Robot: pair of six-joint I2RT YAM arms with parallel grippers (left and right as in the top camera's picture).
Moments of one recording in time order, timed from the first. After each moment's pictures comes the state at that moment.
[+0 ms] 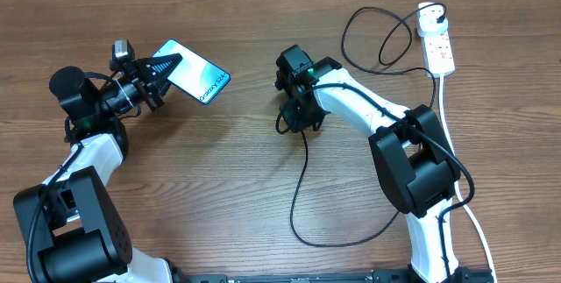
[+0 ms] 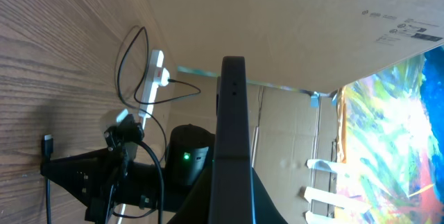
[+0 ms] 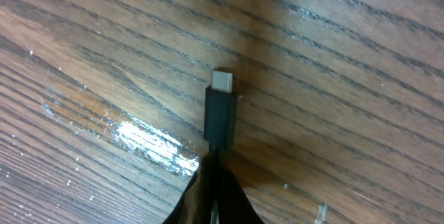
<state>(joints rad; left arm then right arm) 0.34 1.72 0.84 0.78 1.28 -1.62 0.55 2.20 1.62 -0.88 -0.07 0.06</state>
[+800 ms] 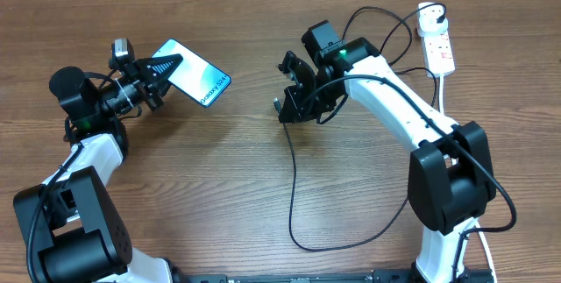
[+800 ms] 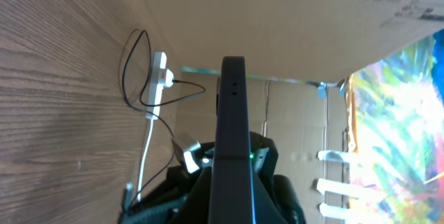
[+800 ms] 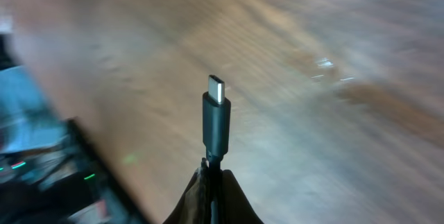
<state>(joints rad) 0.34 1.72 0.84 0.78 1.30 -1.53 0.47 2.02 1.65 -1.02 -0.65 0.07</state>
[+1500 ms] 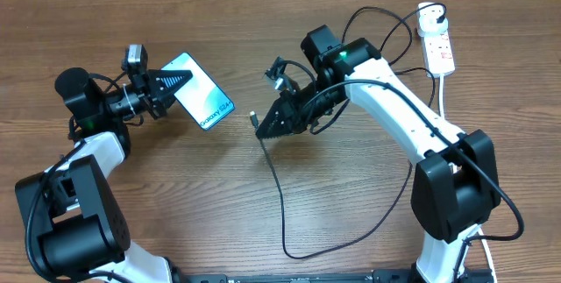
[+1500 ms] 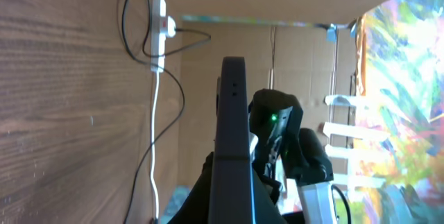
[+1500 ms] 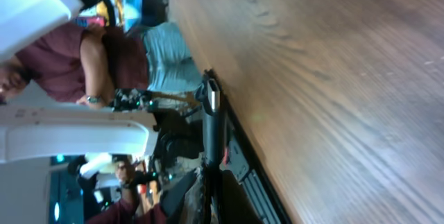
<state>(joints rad) 0.34 1.80 0.84 0.78 1.52 -1.42 0.51 1.98 1.65 -1.15 -1.10 -0.02</state>
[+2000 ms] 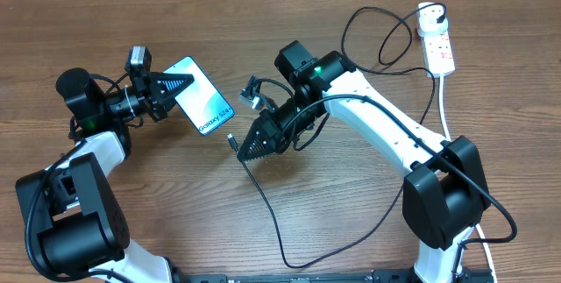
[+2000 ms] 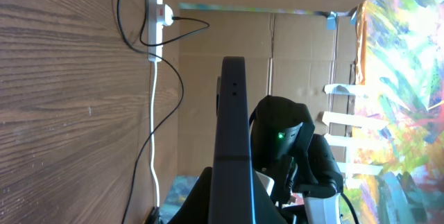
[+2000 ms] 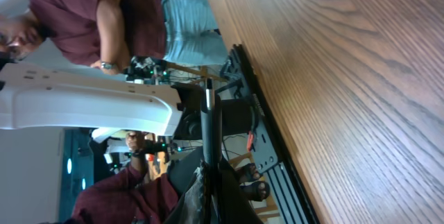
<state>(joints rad) 0.34 1.80 0.84 0.79 1.55 -1.42 0.61 1.98 1.65 -1.16 -1.17 -0.06</state>
